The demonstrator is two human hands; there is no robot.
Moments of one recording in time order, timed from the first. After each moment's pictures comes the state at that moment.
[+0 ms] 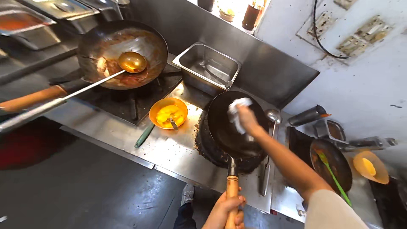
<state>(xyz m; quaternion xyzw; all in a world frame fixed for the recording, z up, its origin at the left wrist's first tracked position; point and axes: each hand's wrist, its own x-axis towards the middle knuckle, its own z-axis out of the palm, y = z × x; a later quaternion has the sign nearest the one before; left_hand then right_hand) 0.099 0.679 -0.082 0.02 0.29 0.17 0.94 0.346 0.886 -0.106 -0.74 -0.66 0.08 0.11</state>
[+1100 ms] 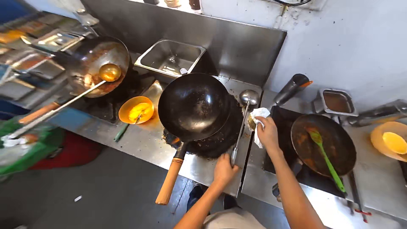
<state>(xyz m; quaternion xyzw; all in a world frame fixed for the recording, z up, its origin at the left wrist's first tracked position) 0.339 0.636 -0.188 0.71 0.57 -0.08 0.41 0.562 0.651 -0.142 -0.79 -0.49 0.11 0.34</state>
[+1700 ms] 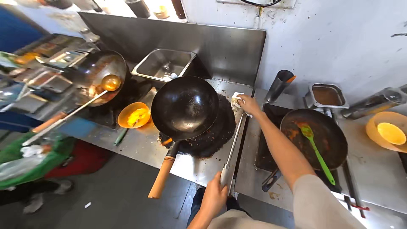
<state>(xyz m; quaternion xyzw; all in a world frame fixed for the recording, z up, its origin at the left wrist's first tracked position) 0.311 0.555 -0.129 0.66 0.57 -0.02 0.50 0.637 0.772 -0.160 -0.73 -0.62 0.21 0.22</state>
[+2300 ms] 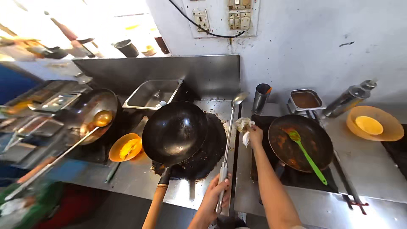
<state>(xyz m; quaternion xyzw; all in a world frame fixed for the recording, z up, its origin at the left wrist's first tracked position) 0.348 0.590 -0.105 0.35 0.35 0.18 0.85 0.629 0.669 -0.194 -0.77 -0.16 0.27 0.55</state>
